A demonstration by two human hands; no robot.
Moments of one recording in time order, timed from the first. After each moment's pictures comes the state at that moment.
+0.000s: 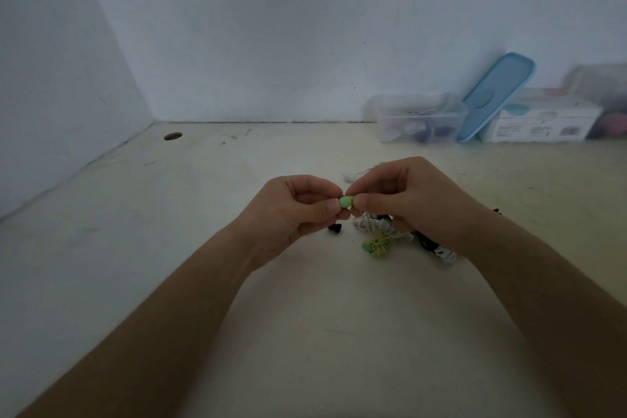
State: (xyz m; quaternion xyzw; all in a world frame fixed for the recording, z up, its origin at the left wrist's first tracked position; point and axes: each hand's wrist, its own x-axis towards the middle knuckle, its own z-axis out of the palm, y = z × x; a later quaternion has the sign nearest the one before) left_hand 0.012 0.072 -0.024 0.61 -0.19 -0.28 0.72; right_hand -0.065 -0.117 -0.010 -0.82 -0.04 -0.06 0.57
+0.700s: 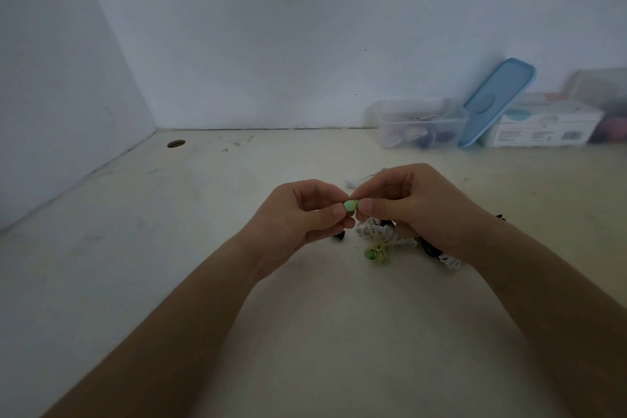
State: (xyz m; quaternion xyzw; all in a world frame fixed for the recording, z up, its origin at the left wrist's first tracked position) left_hand 0.011 0.072 -0.025 0.63 -0.24 -0.26 0.69; right_hand -0.064 -0.117 -0.011 -0.80 -0.03 -0.07 0.60
